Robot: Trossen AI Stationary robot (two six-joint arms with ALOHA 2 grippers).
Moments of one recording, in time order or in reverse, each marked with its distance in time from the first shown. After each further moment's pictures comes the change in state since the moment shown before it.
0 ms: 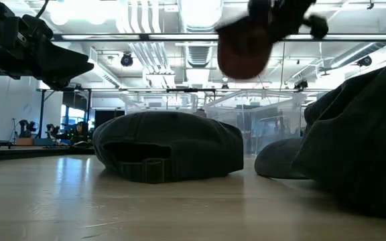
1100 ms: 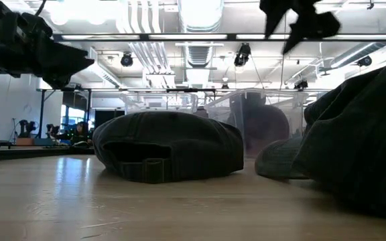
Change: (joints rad) left arm 0.000 0.000 -0.001 0.053 0.008 -0.079; right arm 0.255 0.137 0.099 -0.175 -0.843 0.046
